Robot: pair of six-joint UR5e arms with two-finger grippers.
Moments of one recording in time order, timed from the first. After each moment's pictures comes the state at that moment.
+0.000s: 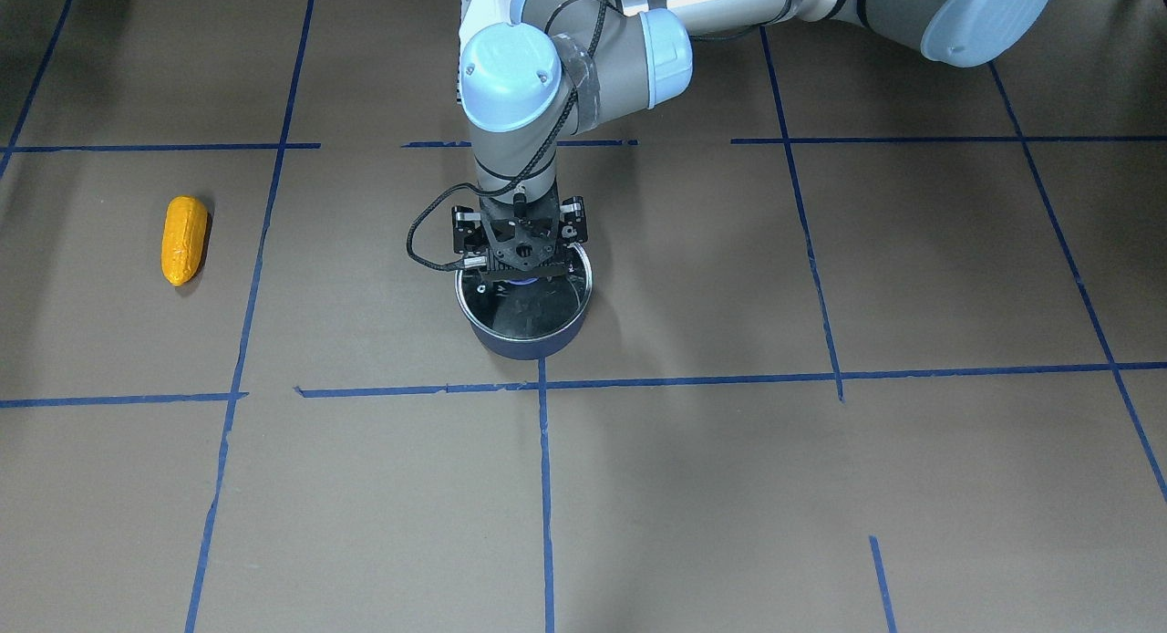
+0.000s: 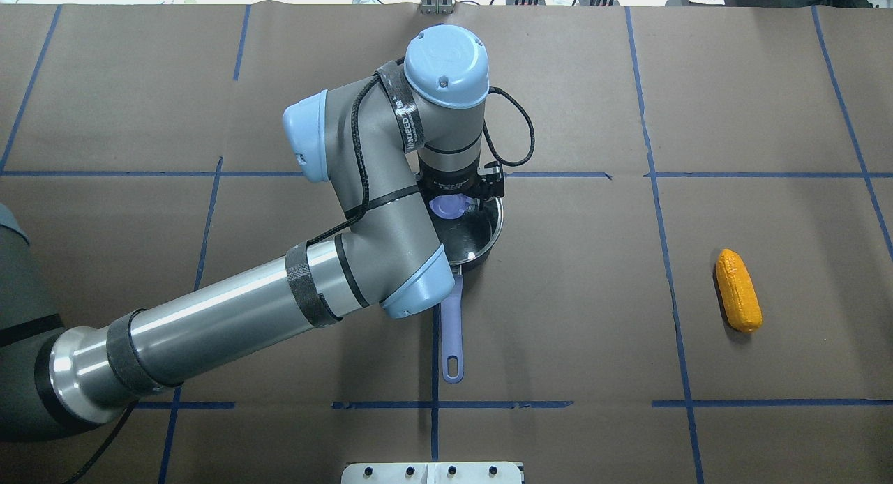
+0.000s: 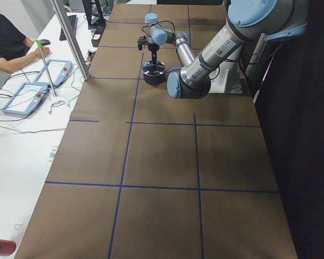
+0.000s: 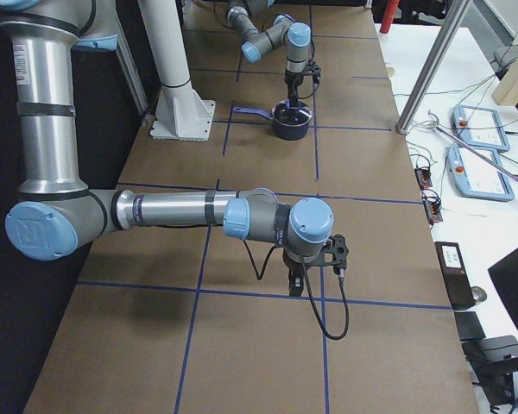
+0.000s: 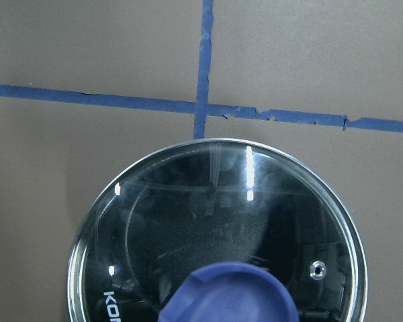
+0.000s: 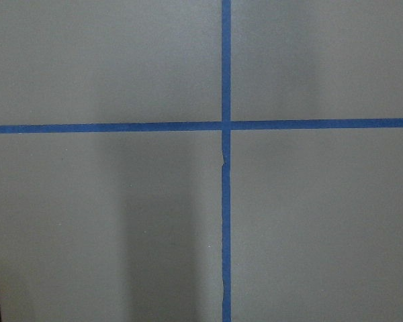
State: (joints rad) left arm -0.58 -2.61 -1.36 -1.47 -1.99 -1.24; right arm 1.62 -1.56 1.65 -1.73 2.43 -0.08
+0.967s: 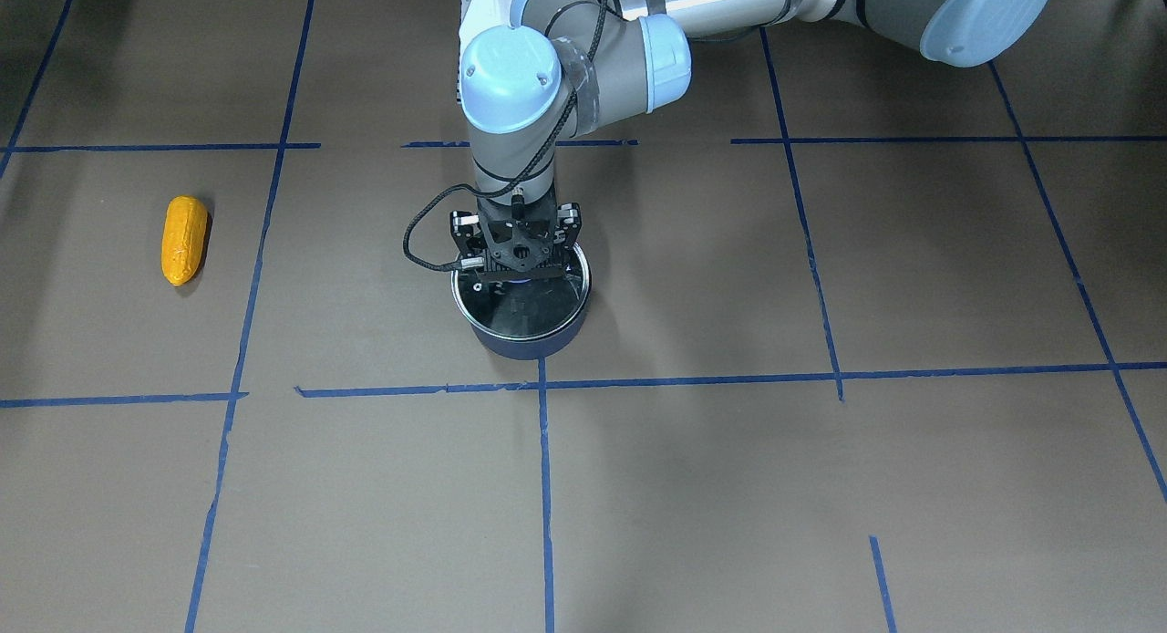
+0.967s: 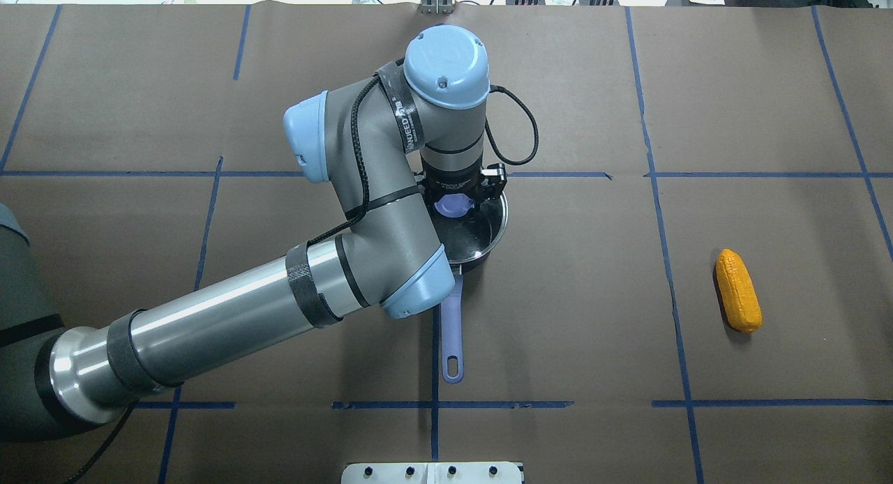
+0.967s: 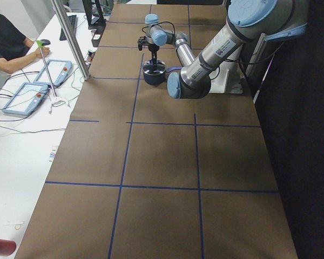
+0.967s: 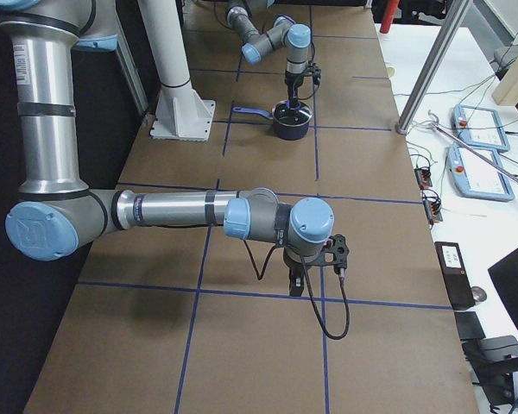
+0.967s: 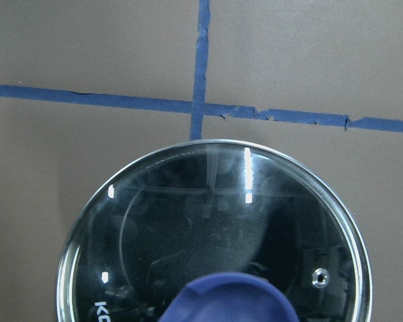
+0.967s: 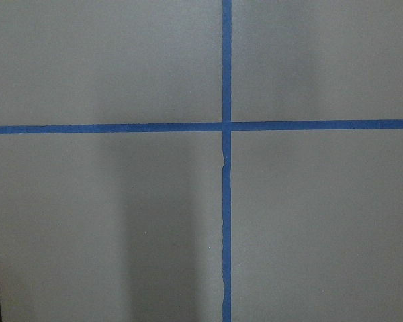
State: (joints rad) left arm -0.58 -2.61 -1.38 -1.50 -1.99 -1.24; right arm 1.62 -1.56 1.65 -1.73 2.43 -0.08
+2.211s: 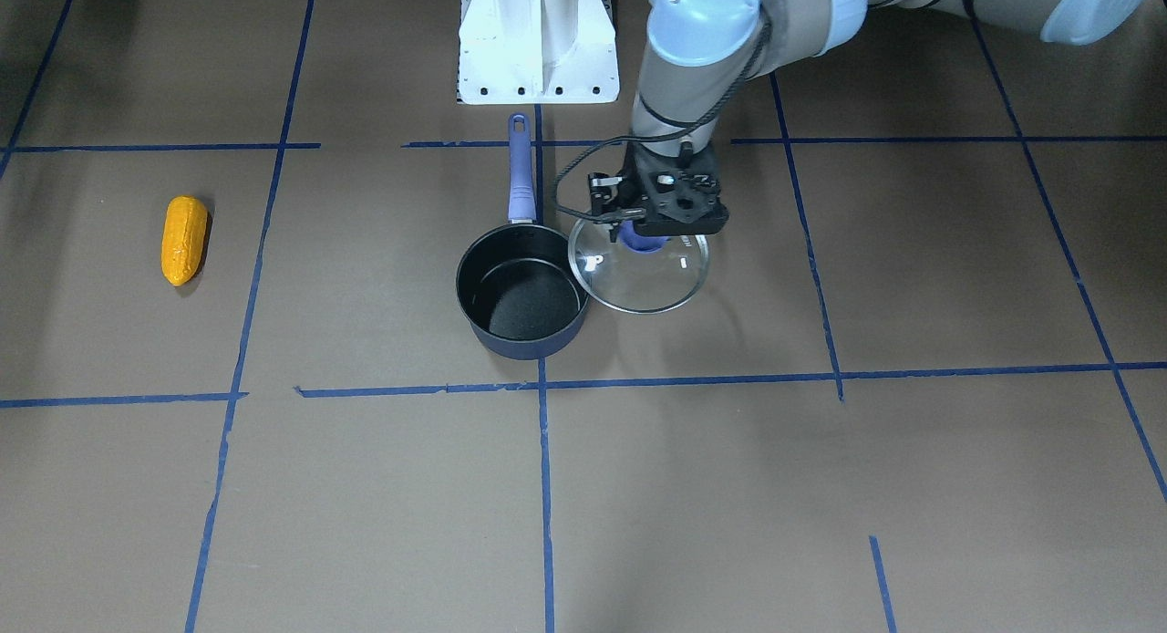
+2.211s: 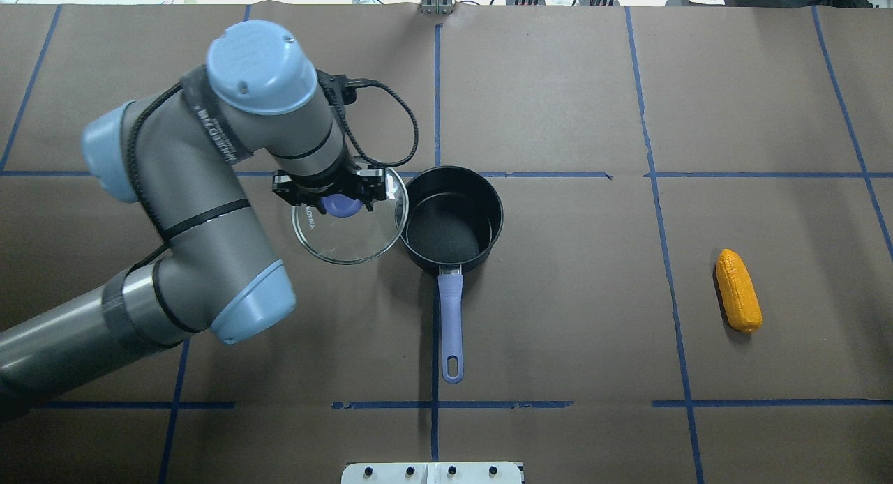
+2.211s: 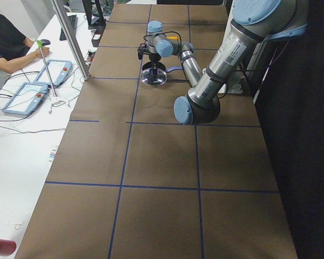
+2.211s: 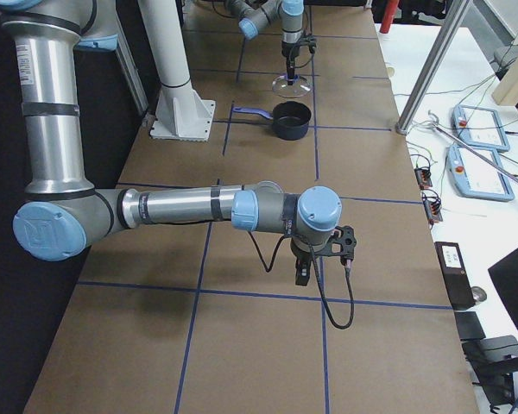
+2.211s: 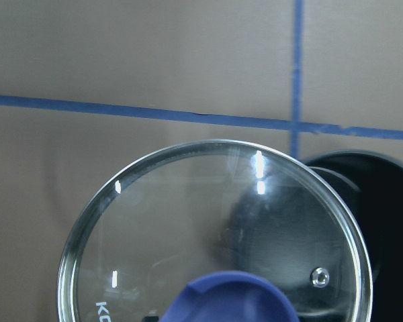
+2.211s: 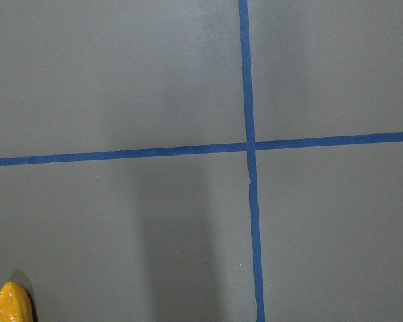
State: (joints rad) left arm -0.66 -2.24 -1.80 -1.43 -1.99 -1.15; right arm 1.60 -1.54 1.67 -1.70 2.45 0.04
